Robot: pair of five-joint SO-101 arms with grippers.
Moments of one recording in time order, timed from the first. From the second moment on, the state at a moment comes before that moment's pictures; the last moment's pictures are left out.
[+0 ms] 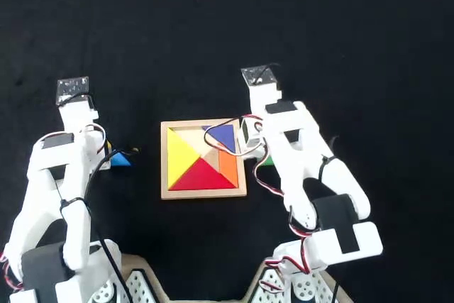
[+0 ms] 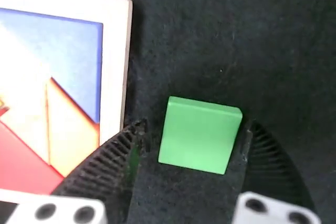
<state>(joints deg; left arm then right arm) -19.0 -18.1 54.0 43.4 -6.0 -11.3 0.8 36.5 54.6 0.0</state>
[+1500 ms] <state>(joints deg) -18.9 -17.5 54.0 43.2 -6.0 -29.1 5.6 14.2 63.5 15.5</state>
